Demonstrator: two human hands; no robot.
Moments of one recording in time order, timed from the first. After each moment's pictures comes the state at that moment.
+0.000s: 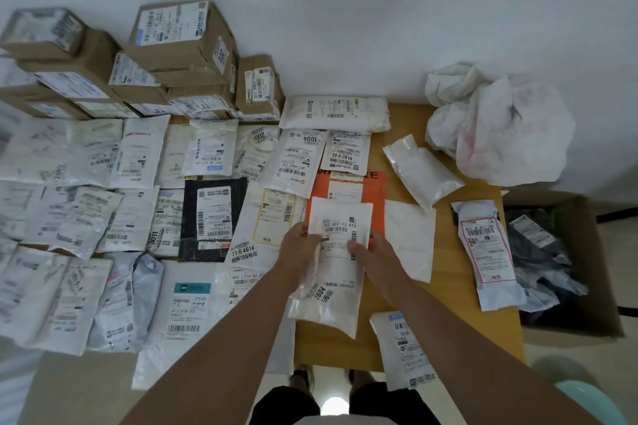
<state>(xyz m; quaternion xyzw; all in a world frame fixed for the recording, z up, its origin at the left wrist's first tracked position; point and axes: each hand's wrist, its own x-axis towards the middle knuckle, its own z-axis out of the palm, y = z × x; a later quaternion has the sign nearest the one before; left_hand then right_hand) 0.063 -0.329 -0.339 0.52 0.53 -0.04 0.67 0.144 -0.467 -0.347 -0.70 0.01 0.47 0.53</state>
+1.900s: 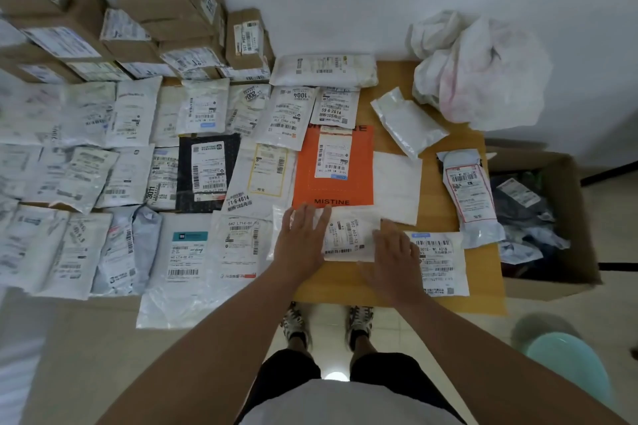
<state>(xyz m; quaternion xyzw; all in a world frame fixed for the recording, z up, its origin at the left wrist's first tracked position) -0.017 -0.387 -0.379 0.98 0.15 -0.15 0.04 0.069 -0.577 -0.405 -0.93 -0.35 0.11 0.06</state>
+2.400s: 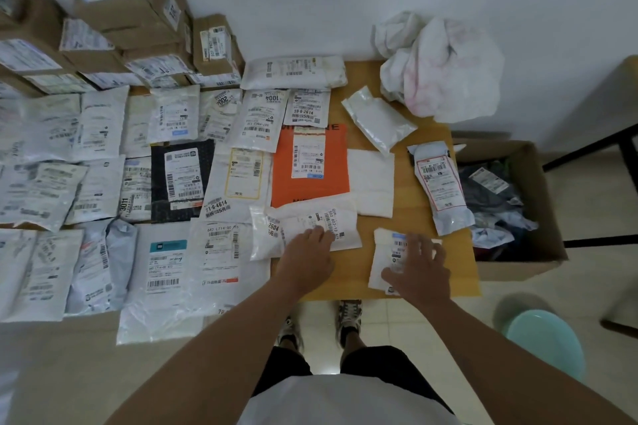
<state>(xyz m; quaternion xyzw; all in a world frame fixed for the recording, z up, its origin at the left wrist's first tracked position) -0.010 -0.432 -0.374 0.98 0.08 -0.13 0.16 0.086 -0.650 -0.393 -0.96 -0.12 0.24 0.06</state>
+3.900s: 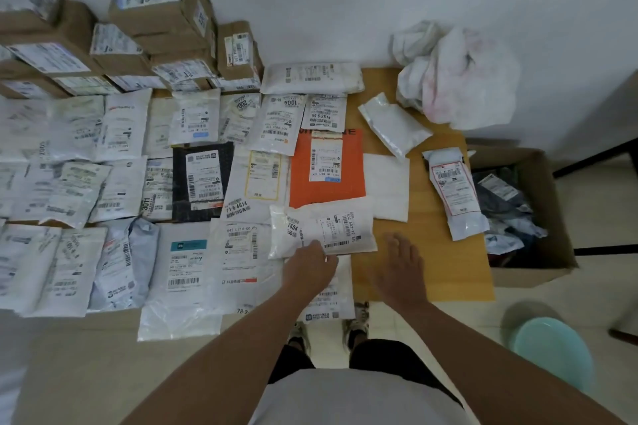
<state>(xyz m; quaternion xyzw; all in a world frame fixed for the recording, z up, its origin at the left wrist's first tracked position) -0.030 -0.422 -0.344 0.85 0.37 -0.21 0.31 0.044 -0.595 -0.387 -0.95 -0.25 0.13 0.14</state>
